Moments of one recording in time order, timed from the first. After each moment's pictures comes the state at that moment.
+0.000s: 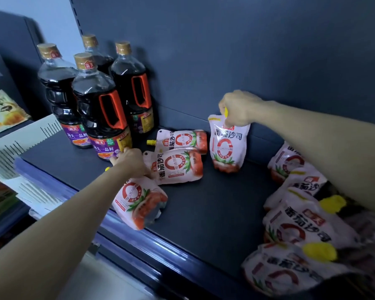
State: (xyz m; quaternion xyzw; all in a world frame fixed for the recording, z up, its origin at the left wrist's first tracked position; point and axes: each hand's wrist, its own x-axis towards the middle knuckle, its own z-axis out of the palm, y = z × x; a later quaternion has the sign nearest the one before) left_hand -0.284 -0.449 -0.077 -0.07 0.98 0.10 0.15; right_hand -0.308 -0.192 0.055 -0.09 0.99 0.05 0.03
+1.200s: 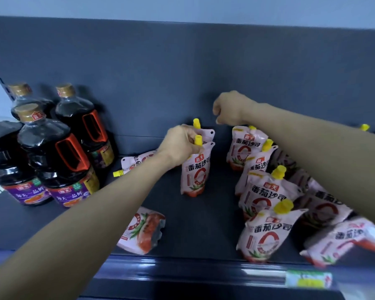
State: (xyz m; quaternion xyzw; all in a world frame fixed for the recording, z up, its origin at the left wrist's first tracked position) left_hand -0.261 -0.320 0.025 0.33 0.82 0.46 0.08; right_hand -0.221 -0.171 0.112 0.13 0.99 0.01 -0.01
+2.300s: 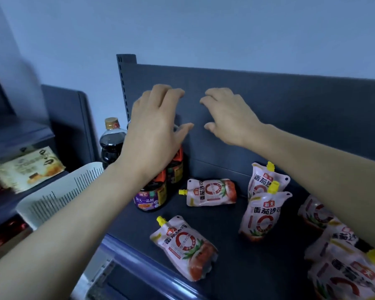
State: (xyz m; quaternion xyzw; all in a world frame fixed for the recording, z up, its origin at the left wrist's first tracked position) left_hand -0.217 -0.486 0.139 0.22 0.85 0.20 -0.43; right_hand -0.271 -0.315 0.158 -0.18 0.95 0.07 -0.25
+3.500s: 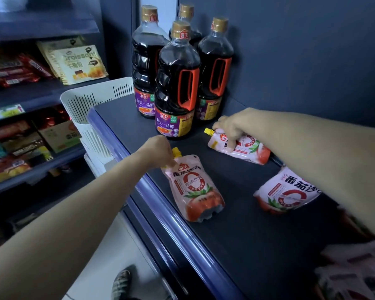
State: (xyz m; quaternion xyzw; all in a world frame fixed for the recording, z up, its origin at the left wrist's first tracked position) left_hand -0.239 -0.506 -0.071 -0.12 0.95 0.26 0.14; right_hand -0.384 -0.346 -0.026 -0.27 0.87 0.33 0.25
